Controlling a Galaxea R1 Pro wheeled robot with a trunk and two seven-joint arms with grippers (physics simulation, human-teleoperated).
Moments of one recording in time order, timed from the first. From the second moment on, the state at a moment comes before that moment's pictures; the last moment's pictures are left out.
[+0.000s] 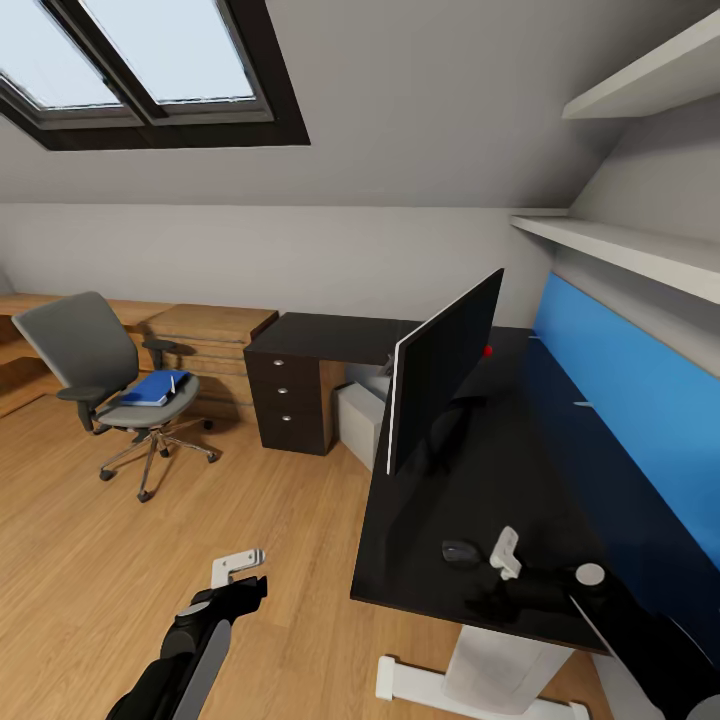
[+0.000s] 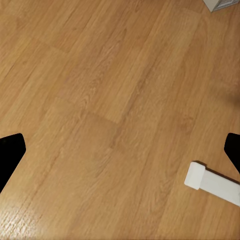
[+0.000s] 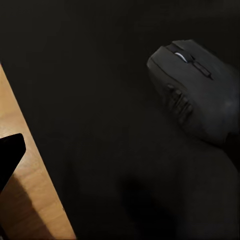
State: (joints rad) left arm -0.25 -0.03 -0.08 -1.21 0.30 0.54 0.35; right arm -0.45 -0.38 0.31 -0.97 0.10 0.21 0.80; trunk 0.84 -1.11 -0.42
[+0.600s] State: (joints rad) left arm -0.25 -0.03 -0.08 -1.21 0.30 0.54 0.35; right arm -0.45 -0.38 0.30 -0.96 0.10 0.18 0.81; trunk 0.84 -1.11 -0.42
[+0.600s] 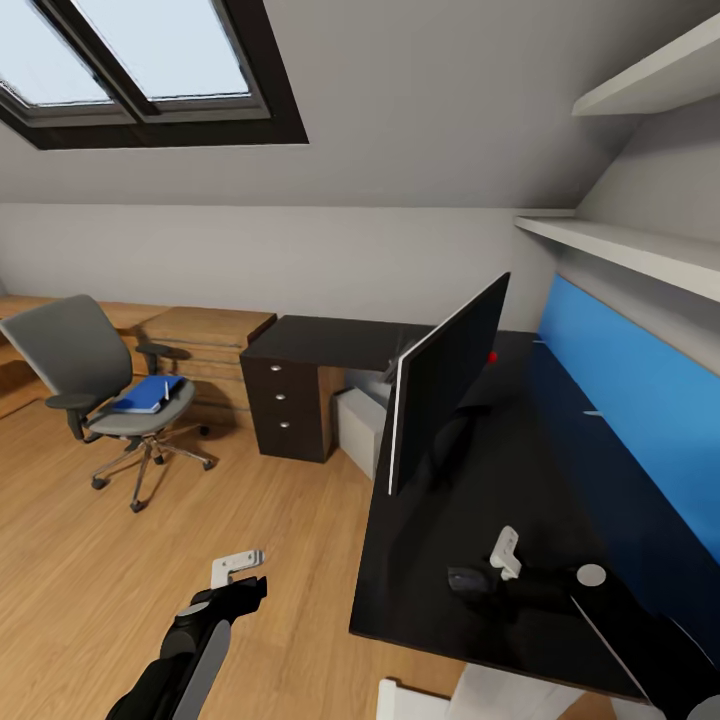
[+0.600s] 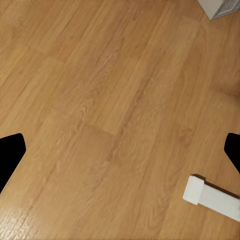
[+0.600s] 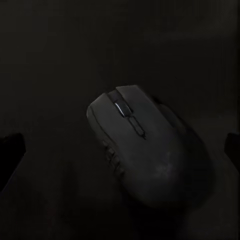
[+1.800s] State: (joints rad) left arm -0.25 -0.03 -0.08 -1.23 0.30 0.54 0.36; right arm -0.45 -0.38 0.31 -0.96 0.10 0.18 0.81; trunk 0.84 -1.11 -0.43
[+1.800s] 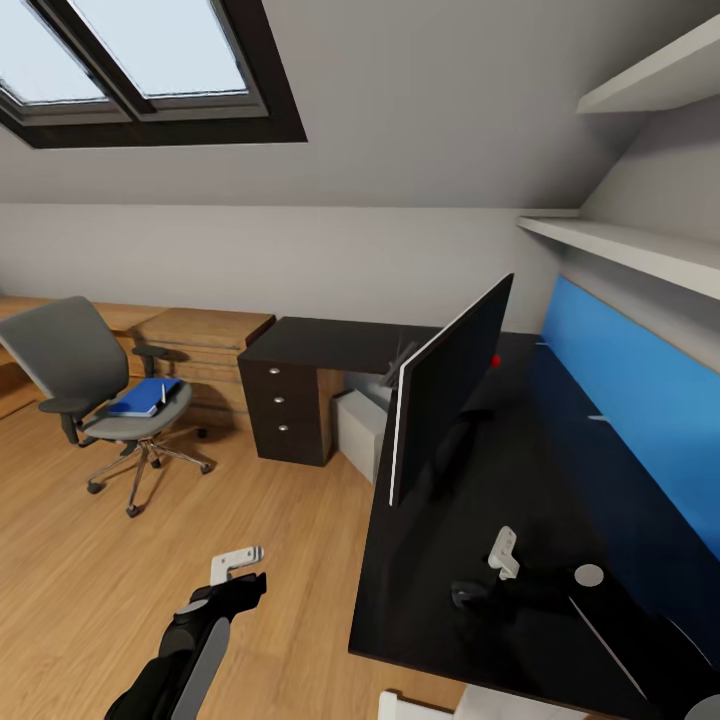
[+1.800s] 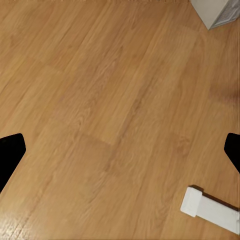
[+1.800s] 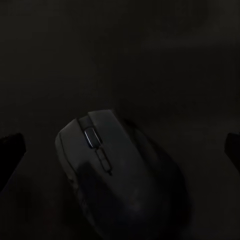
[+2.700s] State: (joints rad) left arm -0.25 -0.03 -0.08 -1.24 0.30 0.54 0.36; right arm -0.45 -0.37 0.31 -0.96 0.10 0.18 0.80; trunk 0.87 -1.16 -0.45
